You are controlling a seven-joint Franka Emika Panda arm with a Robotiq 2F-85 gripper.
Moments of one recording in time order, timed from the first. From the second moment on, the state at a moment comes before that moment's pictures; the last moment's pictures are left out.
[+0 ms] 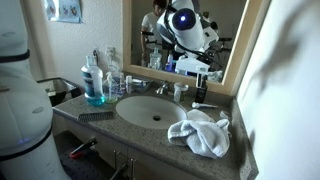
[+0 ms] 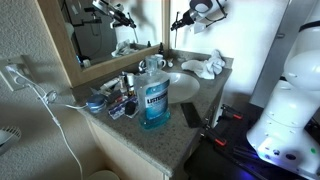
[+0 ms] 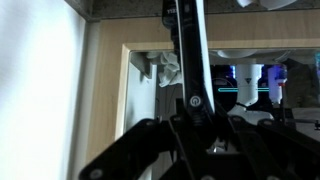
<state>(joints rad) -0.10 0.02 -0.17 -2.11 1.81 2.96 -2.00</state>
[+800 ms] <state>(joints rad) -0.12 0.25 -0.23 -2.00 2.18 2.96 -2.31</state>
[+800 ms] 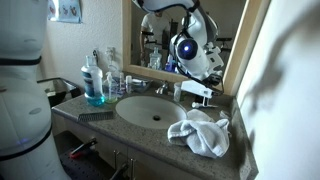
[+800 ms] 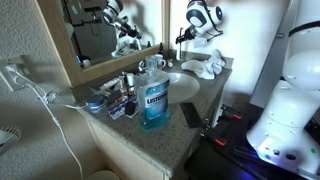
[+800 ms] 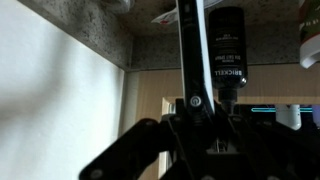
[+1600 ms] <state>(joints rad) -0.12 0.42 -0.23 -1.86 2.23 2.96 -2.31</state>
